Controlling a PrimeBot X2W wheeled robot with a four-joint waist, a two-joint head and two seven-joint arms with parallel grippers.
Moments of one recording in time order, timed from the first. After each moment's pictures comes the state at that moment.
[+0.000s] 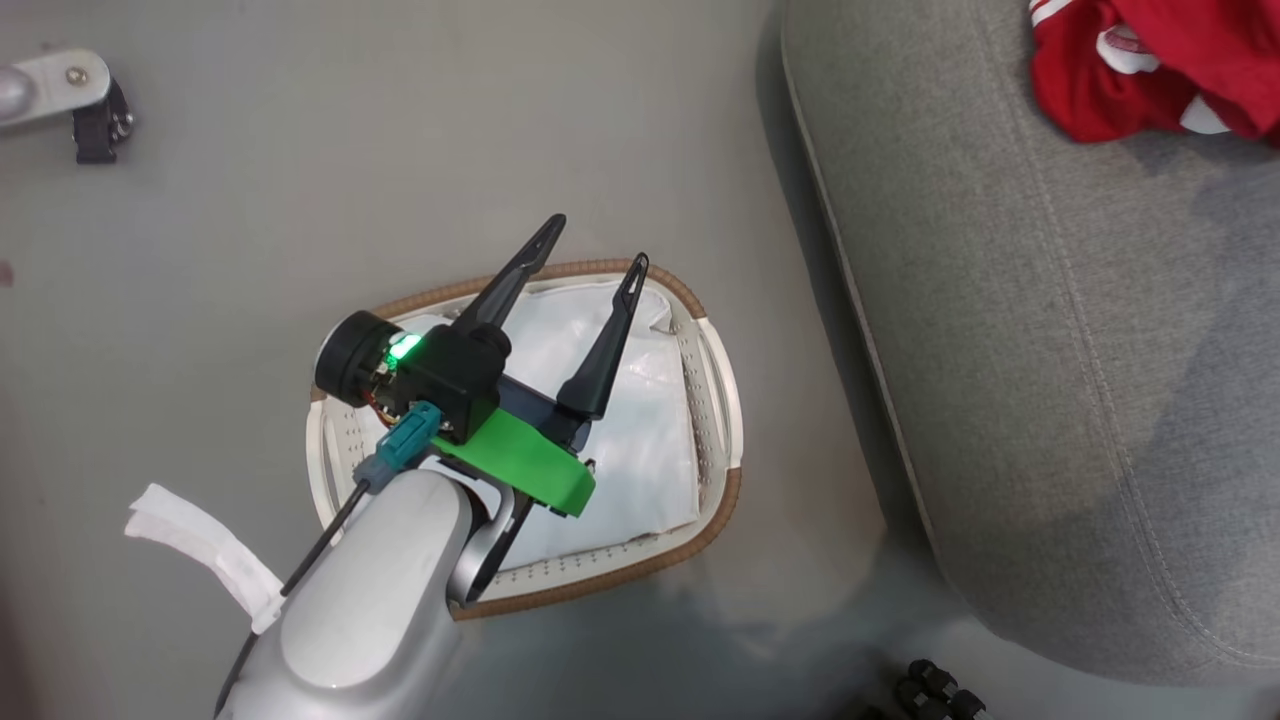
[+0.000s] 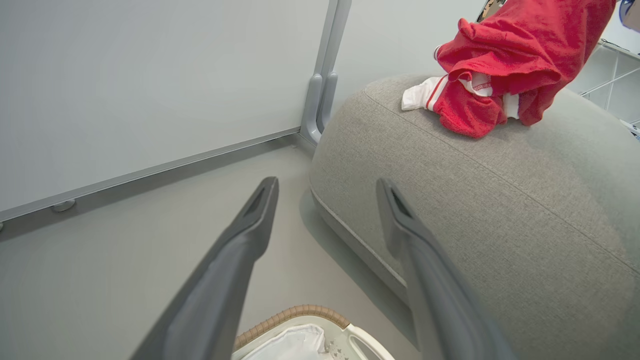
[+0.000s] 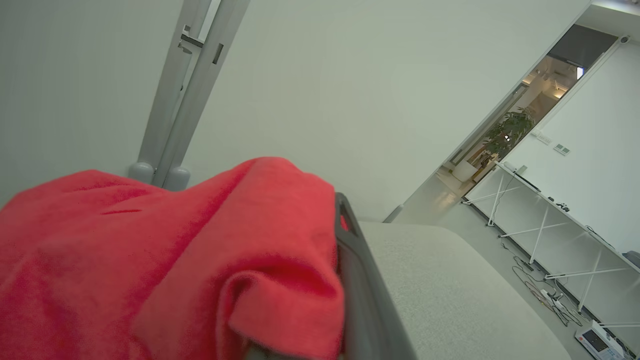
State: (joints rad) left arm -0.54 0.15 -0.58 0.28 -0.35 -0.13 -0.26; right arm -0.90 -0.30 -0.54 0.45 -0.36 0.13 -0.26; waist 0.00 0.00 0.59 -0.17
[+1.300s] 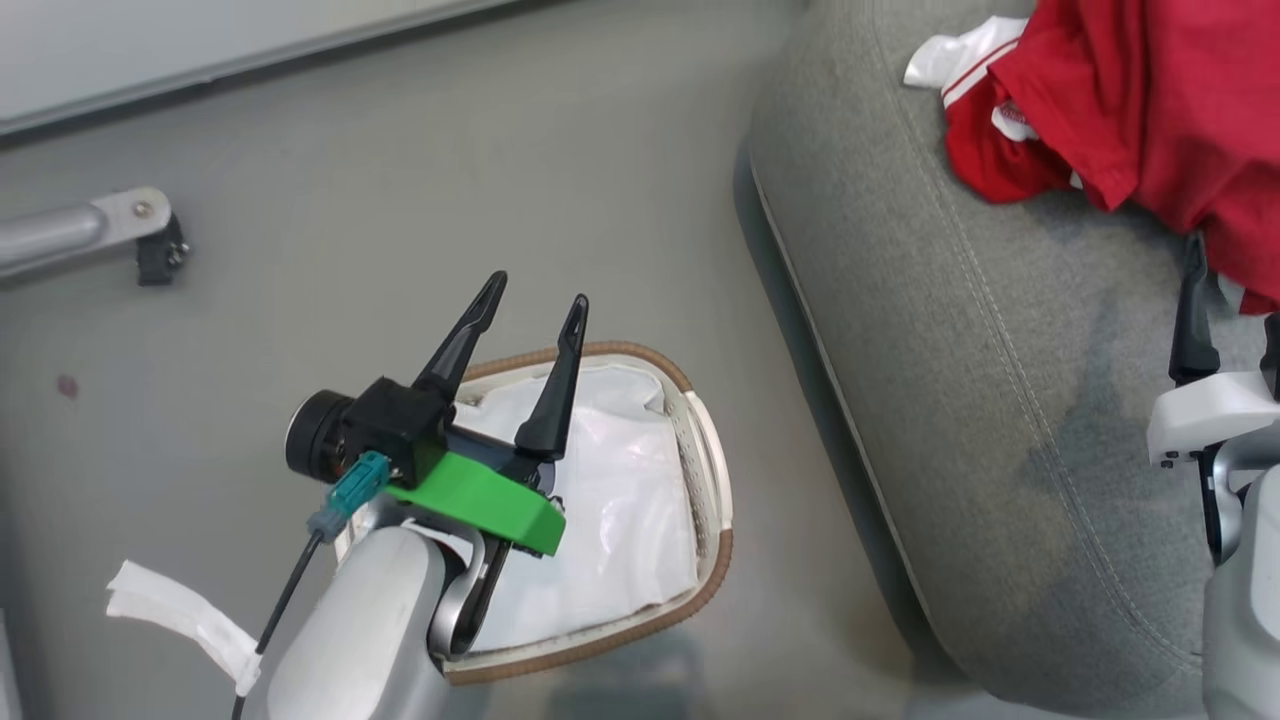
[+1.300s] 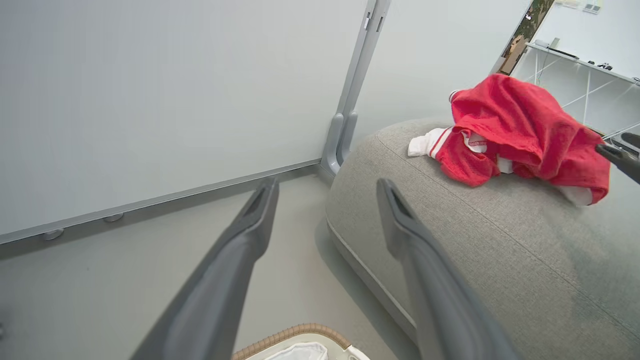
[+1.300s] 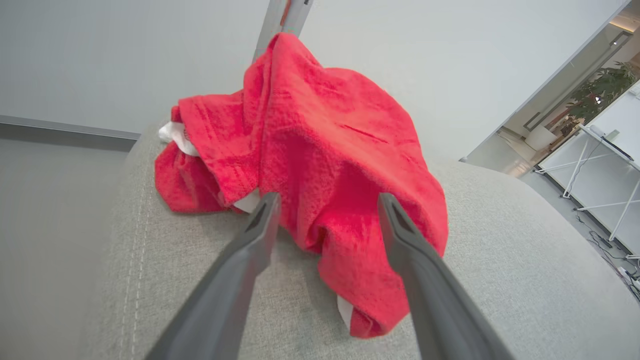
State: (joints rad) left arm -0.40 0.11 -0.45 0.27 -0.36 -0.13 -0.26; right arm -0.42 -0.08 -0.40 0.30 -0.33 0.13 -0.26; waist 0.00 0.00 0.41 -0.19
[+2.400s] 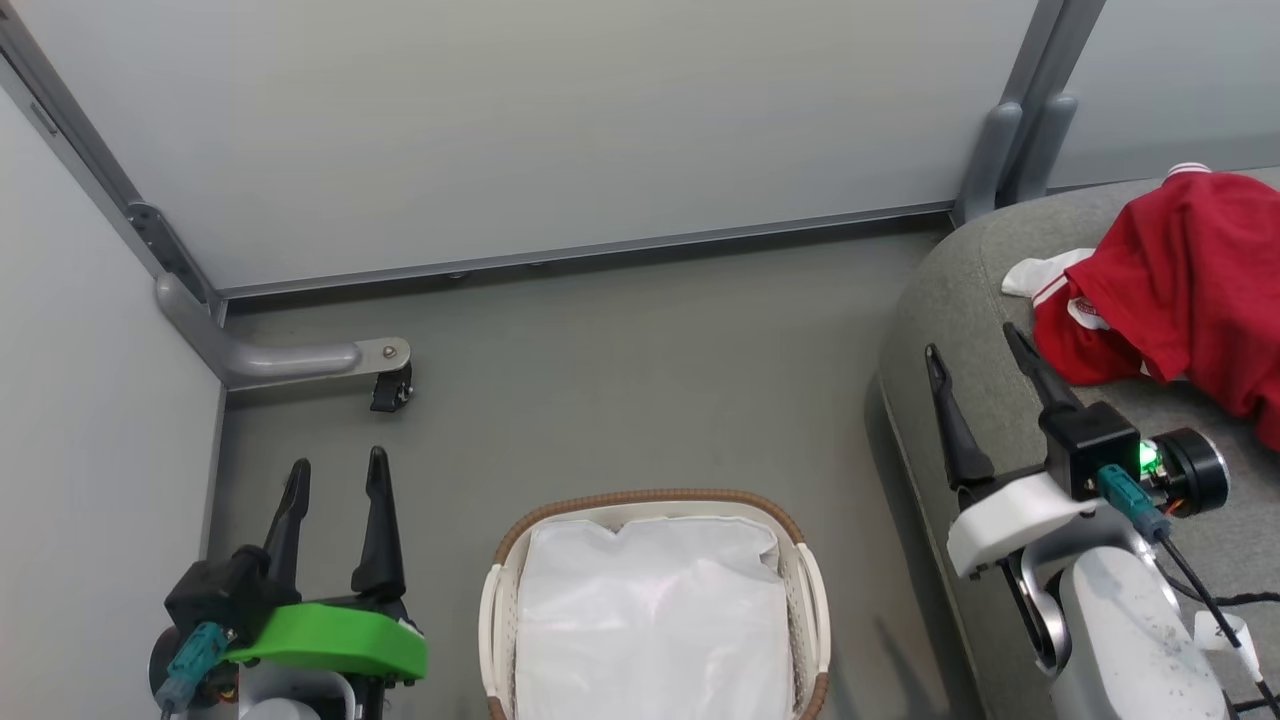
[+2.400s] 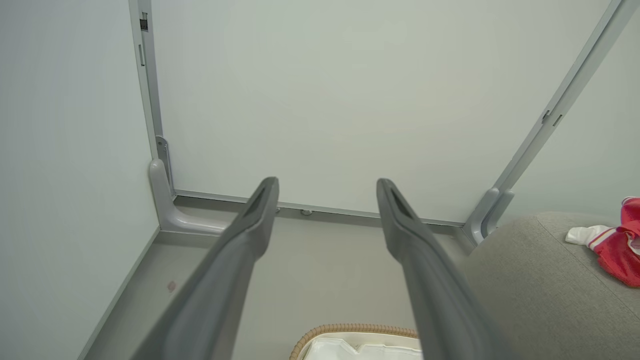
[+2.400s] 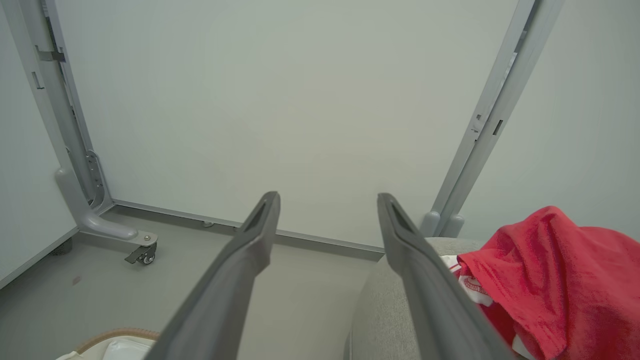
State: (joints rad) left arm -0.08 0.05 -0.07 0.26 -0.35 -0.12 -0.26; right arm -0.29 -0.05 0.00 0.31 -0.07 0.13 -0.26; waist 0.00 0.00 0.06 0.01
